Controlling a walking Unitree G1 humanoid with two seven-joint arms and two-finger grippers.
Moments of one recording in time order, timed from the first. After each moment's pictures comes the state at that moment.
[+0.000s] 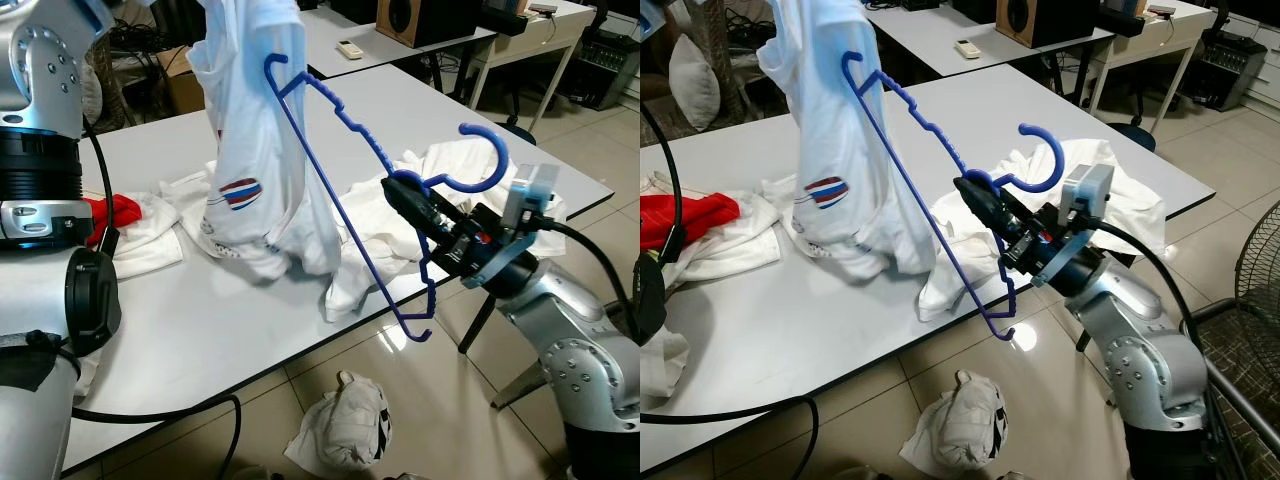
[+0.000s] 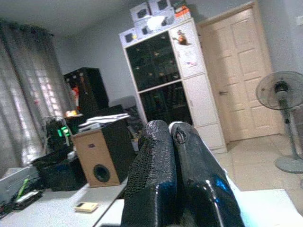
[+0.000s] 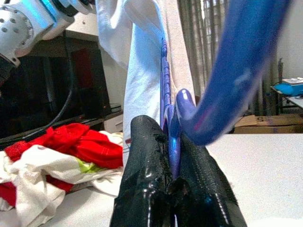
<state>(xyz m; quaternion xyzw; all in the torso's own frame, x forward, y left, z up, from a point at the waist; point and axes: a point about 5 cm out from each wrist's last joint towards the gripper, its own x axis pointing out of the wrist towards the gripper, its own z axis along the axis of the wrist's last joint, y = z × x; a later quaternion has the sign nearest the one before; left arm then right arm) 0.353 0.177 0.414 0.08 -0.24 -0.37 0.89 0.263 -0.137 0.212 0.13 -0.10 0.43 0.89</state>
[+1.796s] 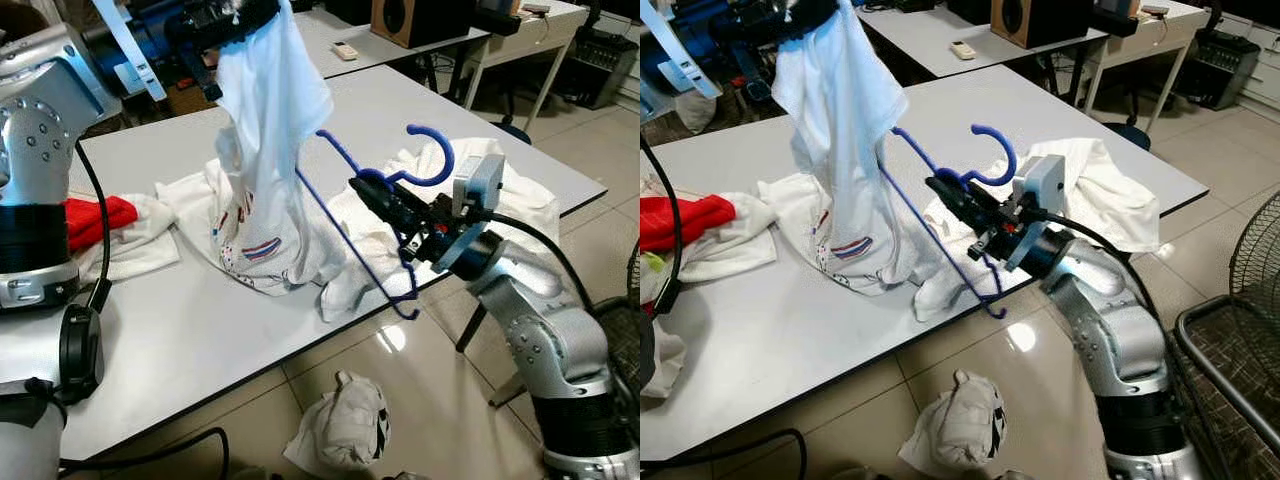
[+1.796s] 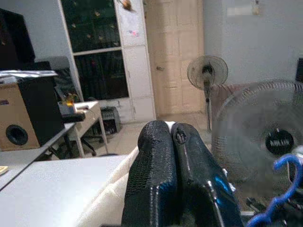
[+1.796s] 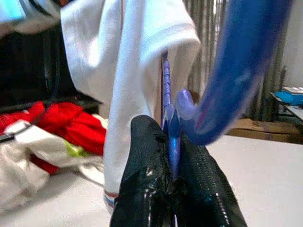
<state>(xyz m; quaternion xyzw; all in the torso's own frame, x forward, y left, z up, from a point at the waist) 0.326 0.173 0.363 0.03 -0.12 -0.50 0.86 0.282 -0.114 0.208 0.07 -0.11 0.46 0.88</state>
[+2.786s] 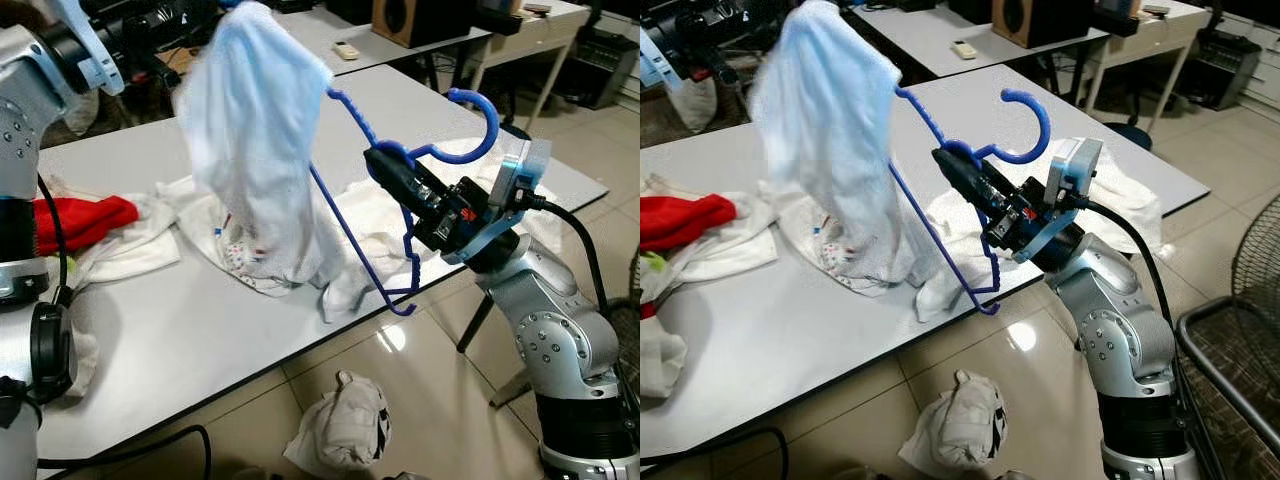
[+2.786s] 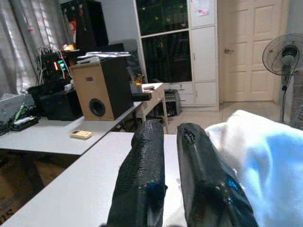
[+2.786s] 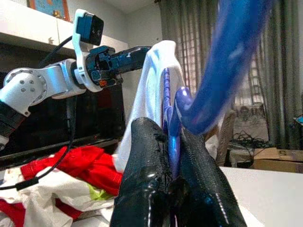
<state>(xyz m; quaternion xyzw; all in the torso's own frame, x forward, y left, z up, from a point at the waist) 0.343 0.220 0.359 0.05 -0.11 -0.35 0.93 0.276 -0.122 0.227 0.14 -0.16 0.47 0.85</state>
